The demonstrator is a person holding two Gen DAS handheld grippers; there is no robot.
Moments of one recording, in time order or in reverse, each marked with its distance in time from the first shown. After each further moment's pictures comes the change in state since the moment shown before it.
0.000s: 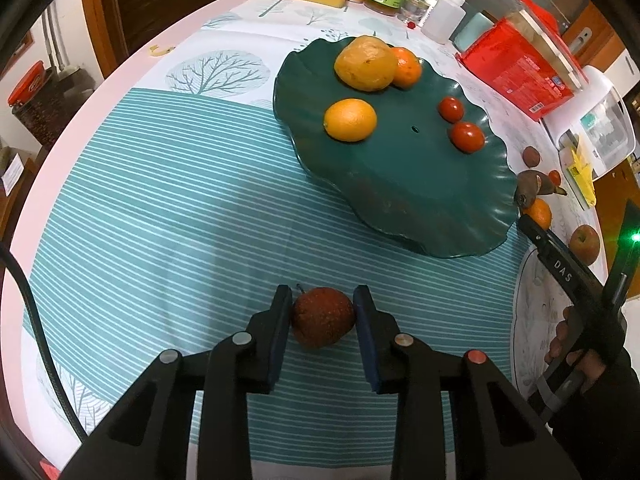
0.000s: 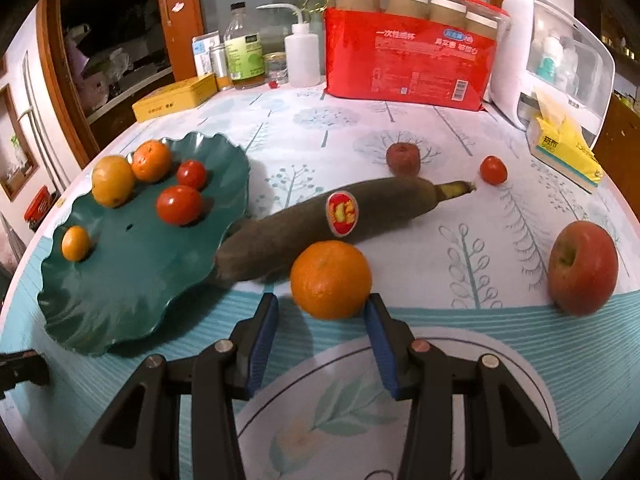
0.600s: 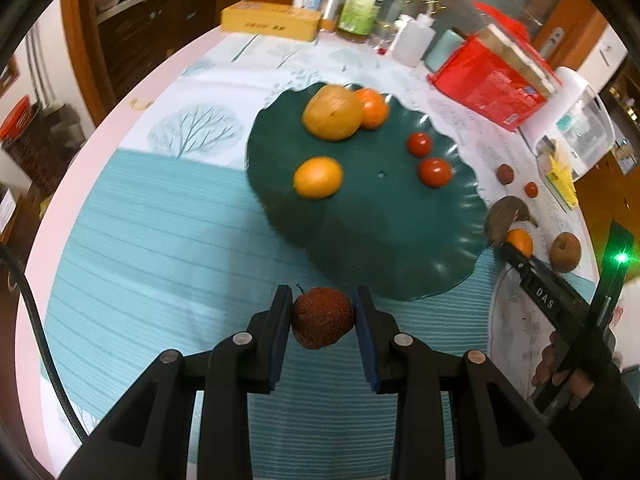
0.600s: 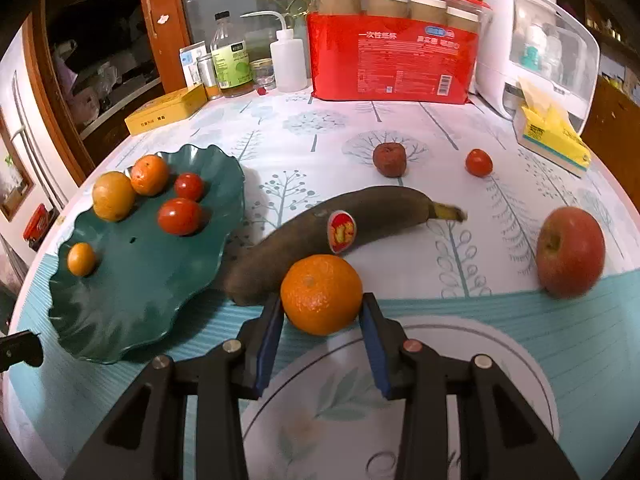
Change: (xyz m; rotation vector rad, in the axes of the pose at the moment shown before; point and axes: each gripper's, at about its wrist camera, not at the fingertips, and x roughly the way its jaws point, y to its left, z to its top) left arm -0.024 -0.014 0.026 0.092 -0.088 -0.049; right arm -0.014 -0.002 -0.002 0.067 0.005 -0.003
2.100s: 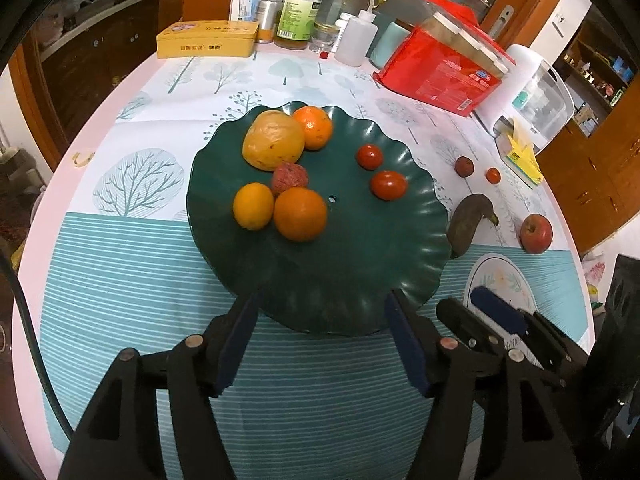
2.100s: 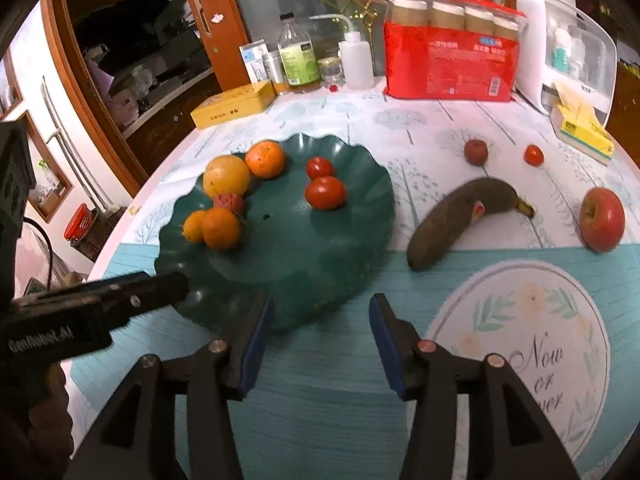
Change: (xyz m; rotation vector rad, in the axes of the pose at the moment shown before) left arm 0.004 -0.019 0.022 0.139 0.000 -0.114; right arm -0.048 0.084 -0.022 0.017 0.035 0.134
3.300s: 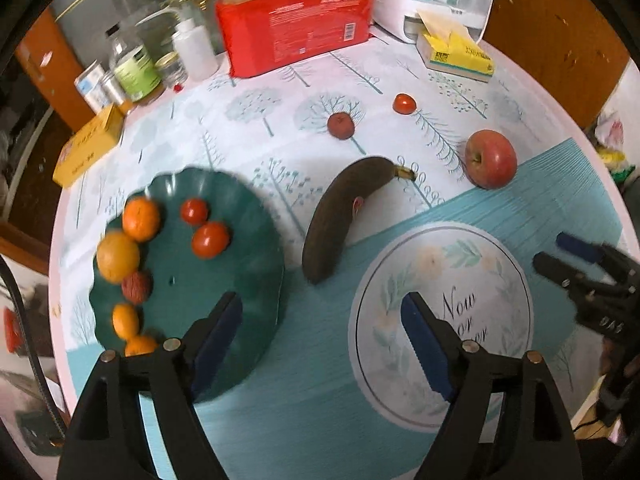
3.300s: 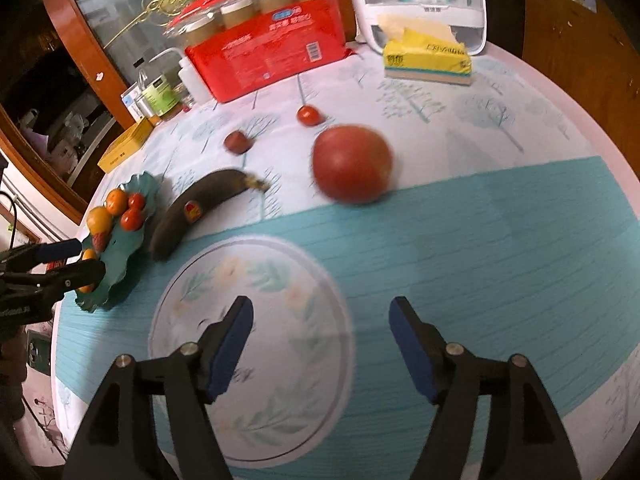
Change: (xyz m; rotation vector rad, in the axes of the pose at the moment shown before) left arm 0.040 -0.205 0.038 0.467 0.168 0.157; right arm -0.070 -0.244 -0.007 0.217 0.076 -0.084
